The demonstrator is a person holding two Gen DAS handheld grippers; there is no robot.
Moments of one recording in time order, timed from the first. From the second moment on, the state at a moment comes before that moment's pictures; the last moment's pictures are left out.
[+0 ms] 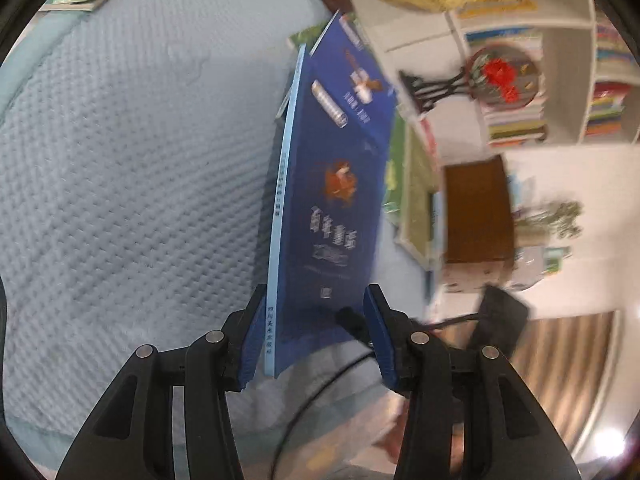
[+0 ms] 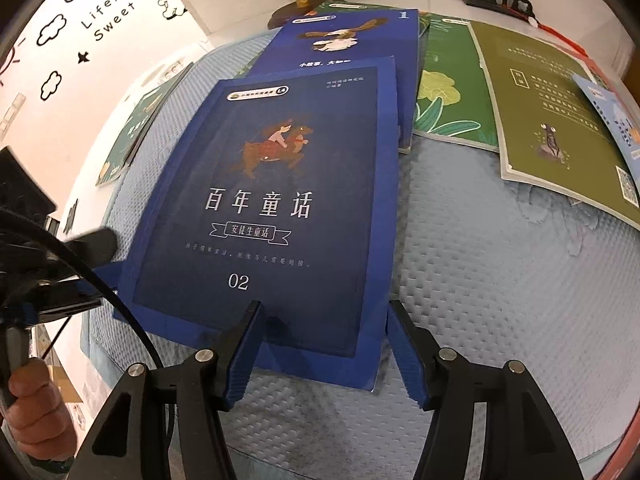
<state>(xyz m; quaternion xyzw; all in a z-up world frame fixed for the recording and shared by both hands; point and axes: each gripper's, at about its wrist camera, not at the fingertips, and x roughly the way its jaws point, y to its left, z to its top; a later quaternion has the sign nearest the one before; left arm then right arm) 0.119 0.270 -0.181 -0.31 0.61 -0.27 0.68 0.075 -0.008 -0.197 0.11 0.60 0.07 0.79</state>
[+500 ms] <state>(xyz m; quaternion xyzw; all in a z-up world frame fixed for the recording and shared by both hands) 0.133 0.225 -0.170 -0.42 0.60 -0.34 0.58 0.079 -0.079 -0.195 0.35 0.58 0.14 0.72</state>
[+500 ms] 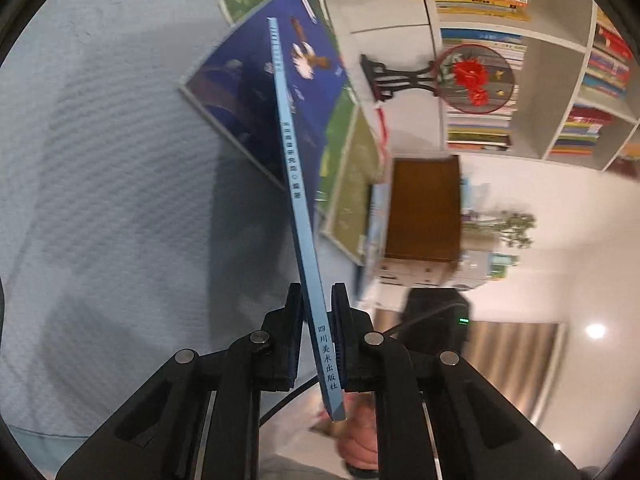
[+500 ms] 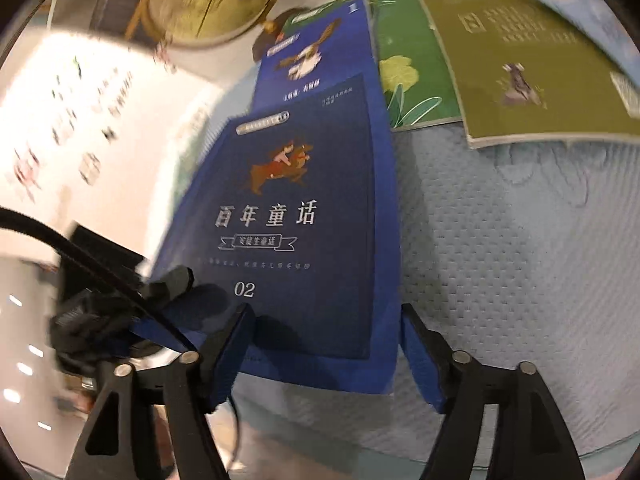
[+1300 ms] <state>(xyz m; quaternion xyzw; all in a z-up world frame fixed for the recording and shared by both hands) 0.121 0.214 -0.142 -0.21 0.63 -0.30 0.68 0.086 -0.031 -0.153 0.18 0.55 0.12 0.81</state>
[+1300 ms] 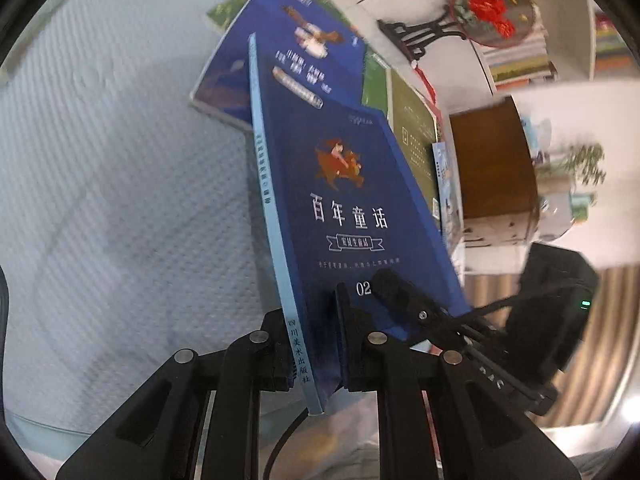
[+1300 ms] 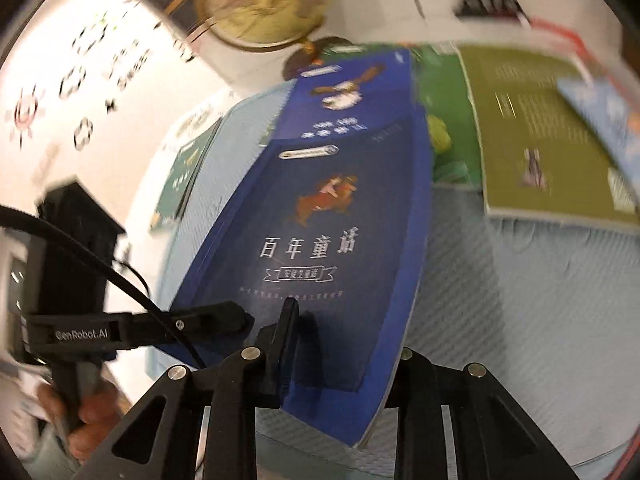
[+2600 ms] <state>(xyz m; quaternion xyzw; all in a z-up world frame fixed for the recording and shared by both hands) 0.277 0.491 -0.139 -0.22 0.56 -0.15 0.79 0.277 0.254 -0.165 0.07 0.52 0.20 0.83</state>
